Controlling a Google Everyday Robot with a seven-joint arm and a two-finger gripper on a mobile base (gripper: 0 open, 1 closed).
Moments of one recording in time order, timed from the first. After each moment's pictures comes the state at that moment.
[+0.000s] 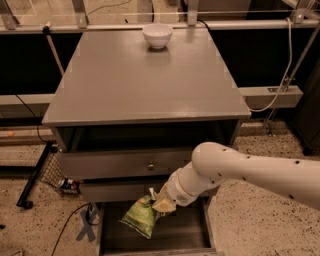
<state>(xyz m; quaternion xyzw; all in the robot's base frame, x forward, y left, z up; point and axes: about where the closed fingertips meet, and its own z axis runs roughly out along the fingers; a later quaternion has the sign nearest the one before) 0.442 0.000 0.589 -0.59 0.75 0.24 0.18</state>
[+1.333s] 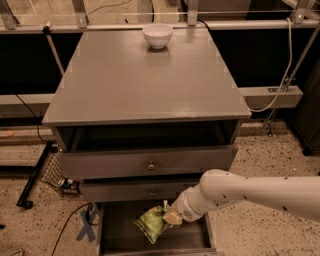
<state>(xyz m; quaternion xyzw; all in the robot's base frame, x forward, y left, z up) 0.447 -0.032 0.487 -0.49 0.82 0.24 0.17</state>
